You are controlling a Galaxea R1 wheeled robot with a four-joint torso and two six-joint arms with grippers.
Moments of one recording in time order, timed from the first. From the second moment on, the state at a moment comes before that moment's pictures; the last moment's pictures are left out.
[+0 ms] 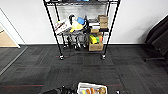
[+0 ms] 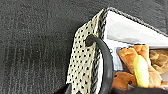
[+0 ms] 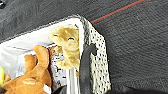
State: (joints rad) left arm 0.66 2.88 -2.49 -0.26 0.36 -0.05; right arm -0.79 2.69 -2.26 0.18 -0.10 0.17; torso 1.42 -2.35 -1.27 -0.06
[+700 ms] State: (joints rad) left arm 0.67 2.94 -2.58 -0.25 0.38 -0.05; right arm -0.79 2.75 -2.29 0.20 -0.11 0.17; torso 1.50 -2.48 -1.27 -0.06
